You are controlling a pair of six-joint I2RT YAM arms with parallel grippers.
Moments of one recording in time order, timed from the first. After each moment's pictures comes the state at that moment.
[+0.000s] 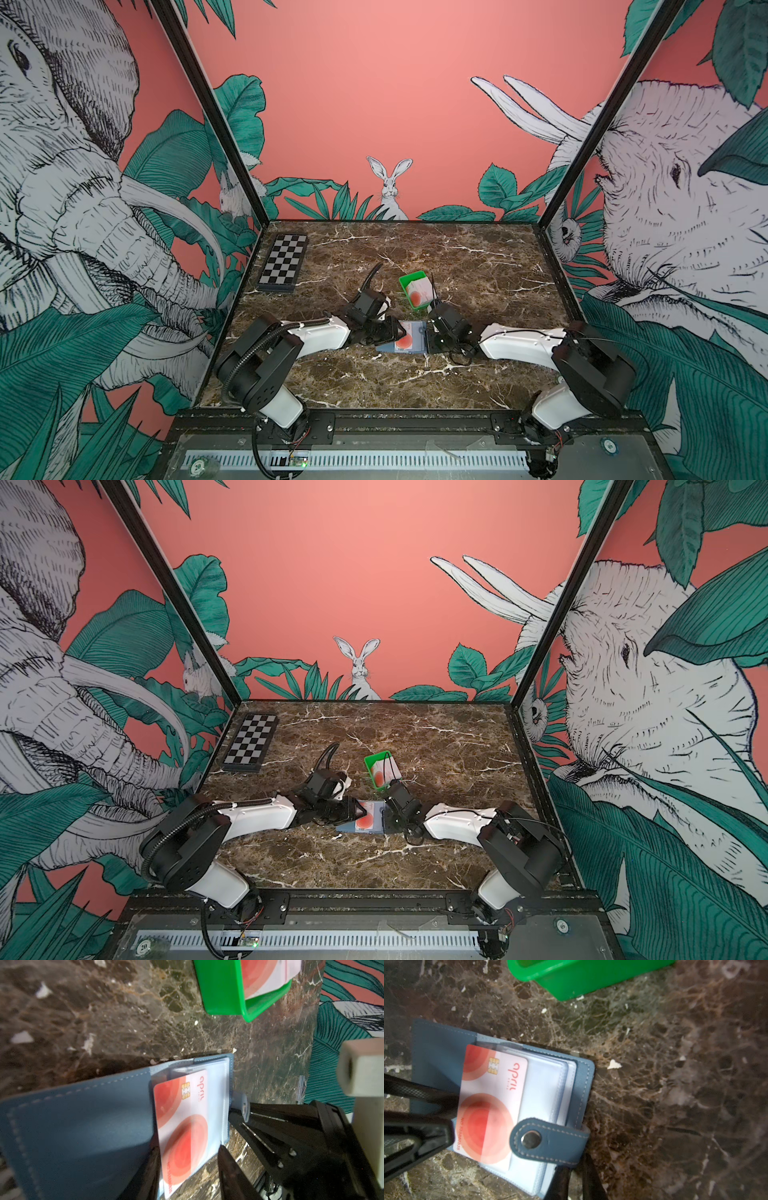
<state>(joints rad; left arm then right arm) -0.71 1.56 0.67 -0.01 0.42 -0.80 0.84 1.54 0.68 -0.16 0.02 0.63</state>
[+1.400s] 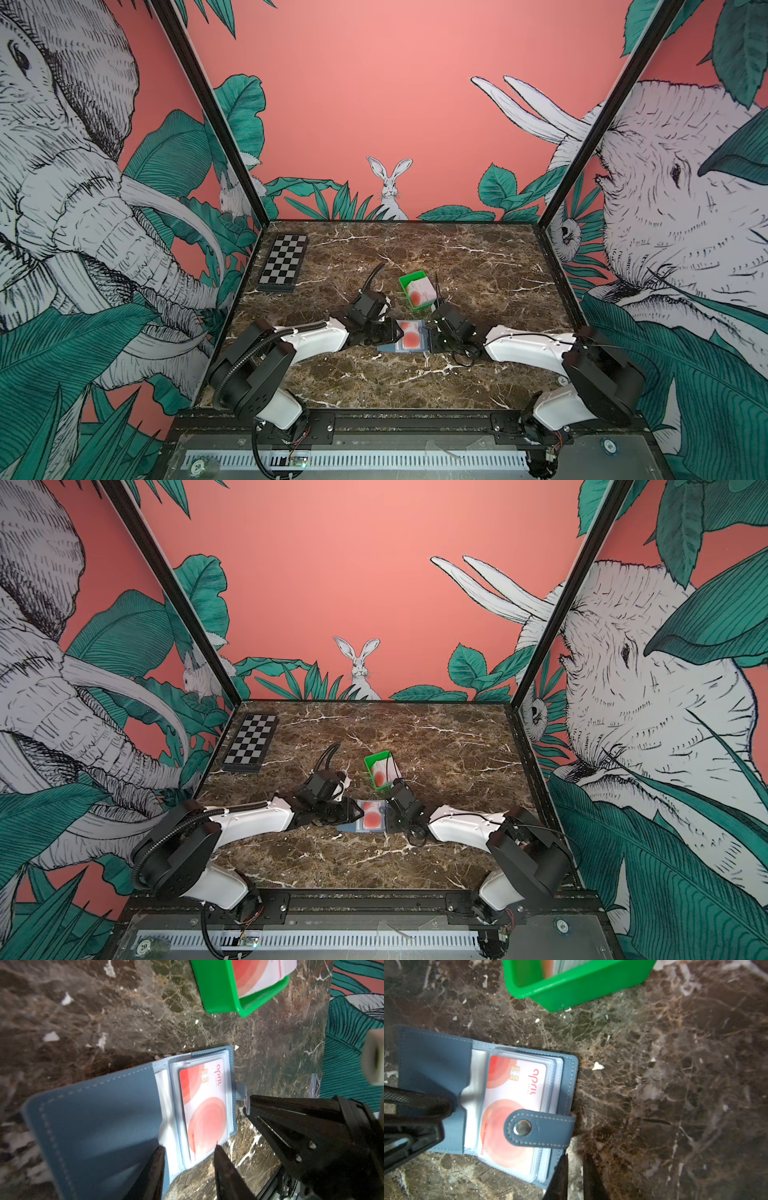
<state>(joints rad) -0.74 1.49 0.67 -0.09 0.33 -0.75 0.84 1.47 0.66 -0.18 0.06 0.63</state>
